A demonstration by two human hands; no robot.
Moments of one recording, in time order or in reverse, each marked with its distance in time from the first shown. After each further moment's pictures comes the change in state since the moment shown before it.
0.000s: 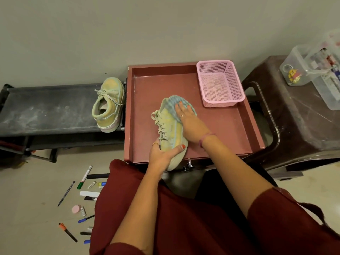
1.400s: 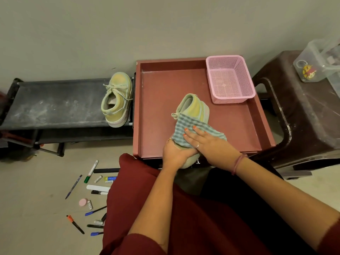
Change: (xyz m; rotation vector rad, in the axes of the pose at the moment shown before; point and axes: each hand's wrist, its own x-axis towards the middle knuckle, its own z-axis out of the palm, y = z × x) left_hand -0.004 0.000 0.014 0.204 0.057 0.051; right_hand -0.076 0.028 0.028 -0.451 0.011 -0.490
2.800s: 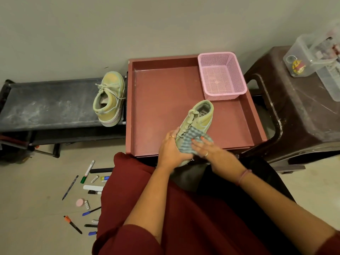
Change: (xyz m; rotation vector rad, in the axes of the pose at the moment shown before) left_hand -0.003 -0.001 0.008 0.380 -0.082 0.234; right_hand -0.056 -0.006 0.029 0.331 0.127 0.169
